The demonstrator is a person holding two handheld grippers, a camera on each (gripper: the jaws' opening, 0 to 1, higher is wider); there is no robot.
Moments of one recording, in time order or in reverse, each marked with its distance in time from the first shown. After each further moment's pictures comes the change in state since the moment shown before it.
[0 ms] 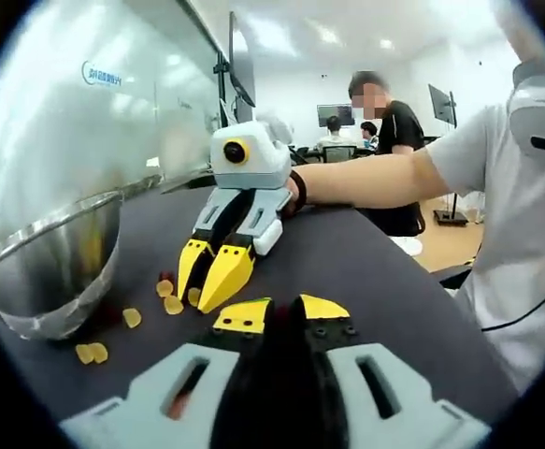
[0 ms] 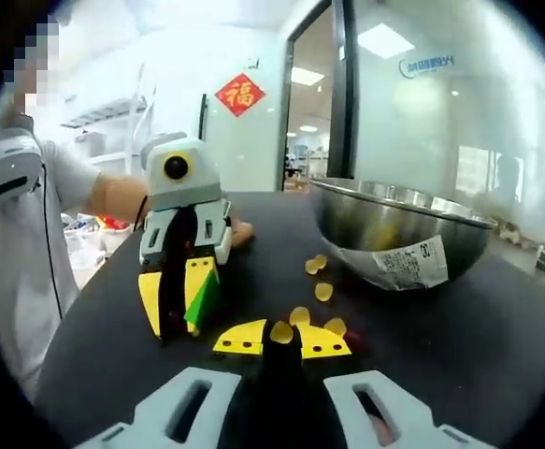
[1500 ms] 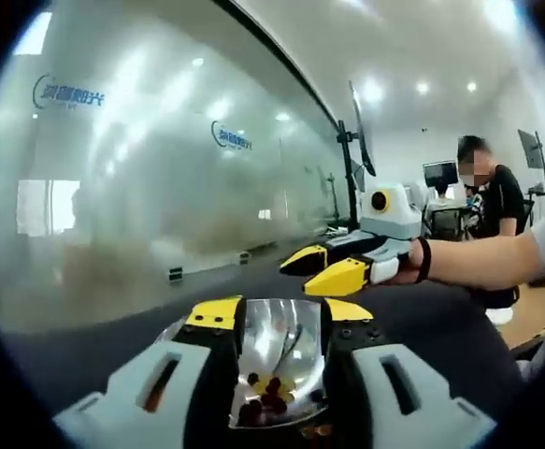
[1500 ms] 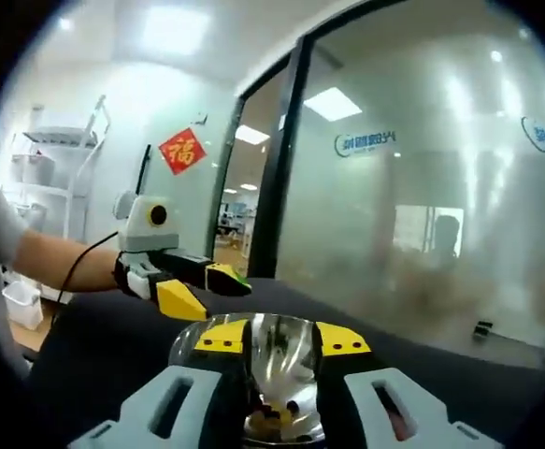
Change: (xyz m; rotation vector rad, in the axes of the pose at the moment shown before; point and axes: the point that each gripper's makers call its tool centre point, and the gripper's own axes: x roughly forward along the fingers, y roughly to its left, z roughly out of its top) left arm -0.096 0.182 0.100 -0.084 -0.278 0.526; right arm -0.013 -0.114 0.144 -0.032 -0.277 -0.332
